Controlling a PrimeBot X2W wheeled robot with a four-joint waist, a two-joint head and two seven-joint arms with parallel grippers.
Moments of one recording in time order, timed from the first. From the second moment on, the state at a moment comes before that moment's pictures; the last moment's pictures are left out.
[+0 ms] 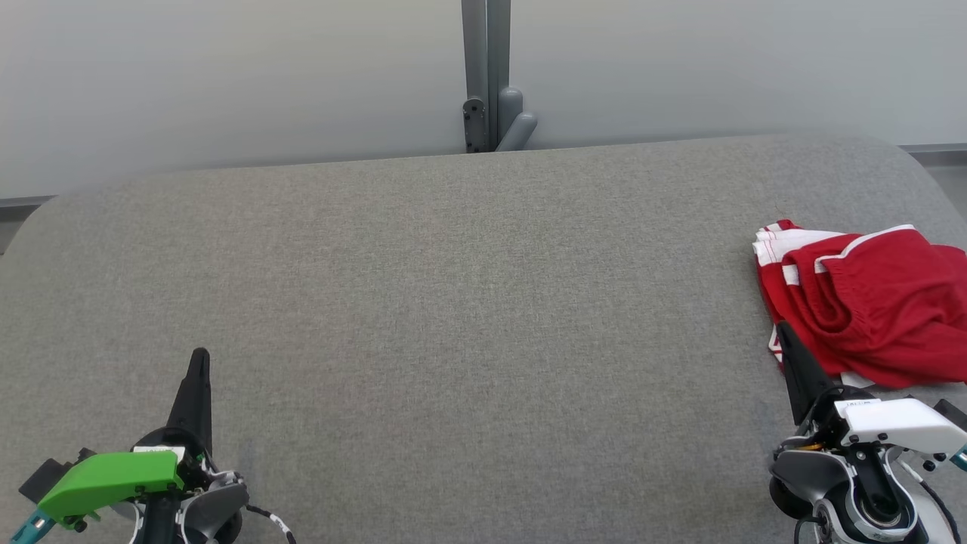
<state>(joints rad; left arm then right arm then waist) -0.11 0.05 0.12 0.25 -1.61 -0.13 0.12 -0.12 -0.05 -0.11 0.25 1.61 0.13 0.11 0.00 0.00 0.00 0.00</state>
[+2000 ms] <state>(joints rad) -0.11 0.05 0.12 0.25 -1.61 -0.13 0.12 -0.12 -0.05 -0.11 0.25 1.61 0.13 0.11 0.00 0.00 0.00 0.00</state>
